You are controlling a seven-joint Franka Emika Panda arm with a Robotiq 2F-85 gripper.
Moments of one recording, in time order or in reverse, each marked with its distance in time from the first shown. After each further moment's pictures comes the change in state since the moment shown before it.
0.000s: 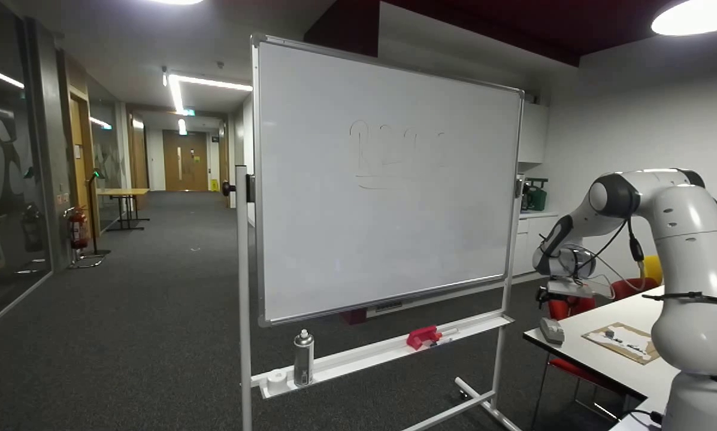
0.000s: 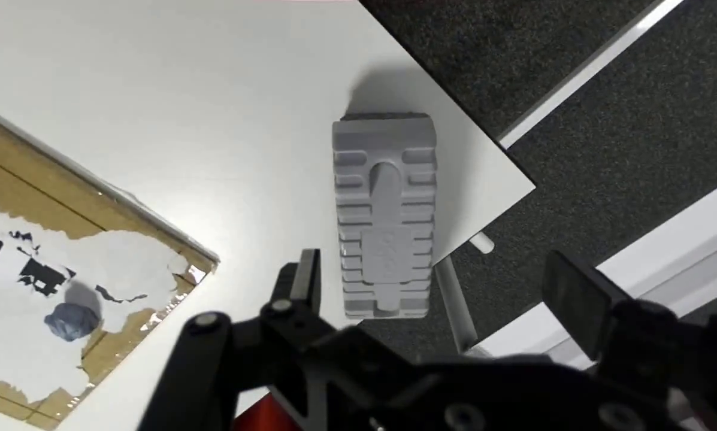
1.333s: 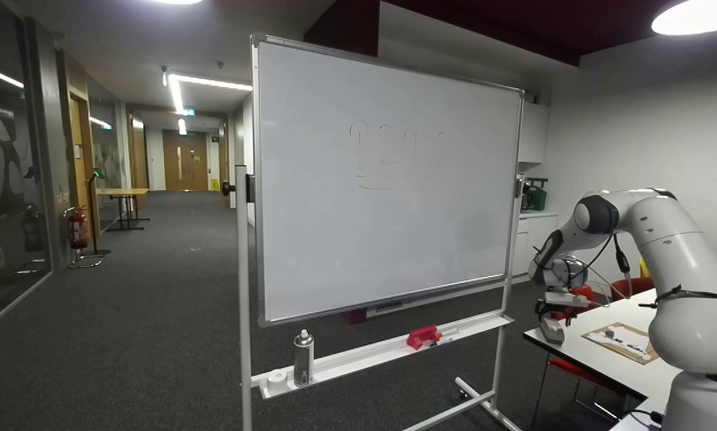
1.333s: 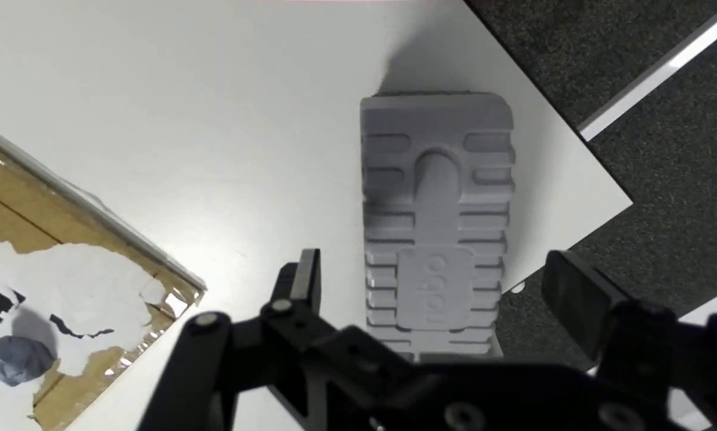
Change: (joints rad) arm -0.069 0.226 0.038 0.216 -0.002 -0.081 -0.016
